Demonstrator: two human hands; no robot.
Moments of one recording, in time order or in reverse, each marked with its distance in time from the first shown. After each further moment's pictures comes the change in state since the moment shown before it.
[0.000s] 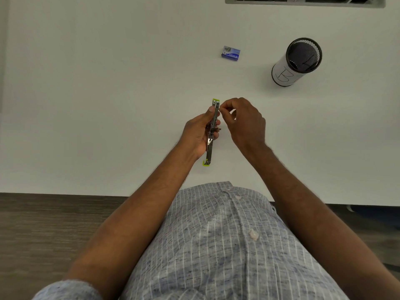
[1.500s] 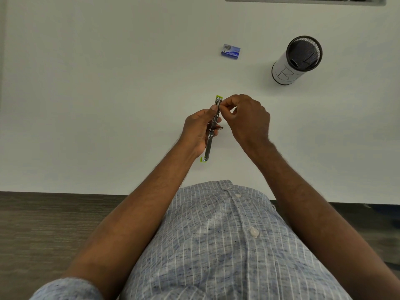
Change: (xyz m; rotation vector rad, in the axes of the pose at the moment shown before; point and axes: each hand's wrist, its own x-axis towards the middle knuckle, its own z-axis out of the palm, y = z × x) left_hand -0.003 0.003 0.002 0.157 0.013 0.084; right_hand 0.005 -0.012 -0.012 -0.111 0.006 0.032
